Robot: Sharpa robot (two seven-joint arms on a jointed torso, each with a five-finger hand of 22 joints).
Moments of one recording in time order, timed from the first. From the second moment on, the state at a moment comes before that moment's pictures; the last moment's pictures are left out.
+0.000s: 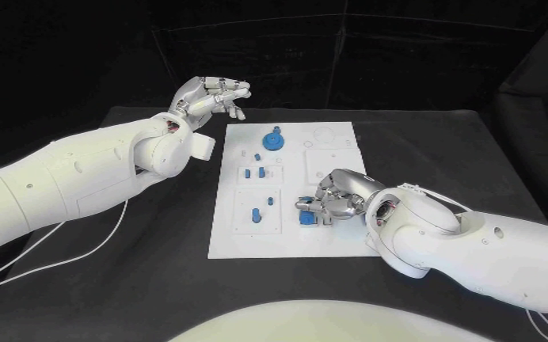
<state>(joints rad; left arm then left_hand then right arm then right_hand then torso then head) 1.17 -0.76 -0.03 1.28 -0.10 -0.16 0.48 1.26 -0.06 0.39 -0.08 0.05 1.01 0.18 0.16 0.07 1.06 0.11 0.25 0.07 1.18 0.02 0.89 0.44 0.18 1.17 0.13 0.52 0.58 0.98 -0.88 -0.04 1.86 -1.44 -0.37 -0.55 1.02 -0.01 -0.15 0.28 0.13 0.95 0.05 0.57 0.30 1.37 -0.02 1.03 1.11 1.46 -0.08 1.47 1.31 0.07 1.46 0.03 1.44 1.31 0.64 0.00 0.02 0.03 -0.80</state>
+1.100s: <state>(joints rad) 1.17 -0.77 -0.03 1.28 -0.10 -0.16 0.48 1.26 -0.06 0.38 -0.08 0.05 1.01 0.18 0.16 0.07 1.06 0.11 0.25 0.07 1.18 0.02 0.89 0.44 0.18 1.17 0.13 0.52 0.58 0.98 -0.87 -0.04 1.82 -1.46 -0.36 -0.53 1.29 0.02 -0.14 0.14 0.12 0.98 0.05 0.56 0.30 1.38 -0.03 1.03 1.12 1.46 -0.08 1.47 1.31 0.07 1.46 0.03 1.44 1.31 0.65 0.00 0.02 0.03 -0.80</state>
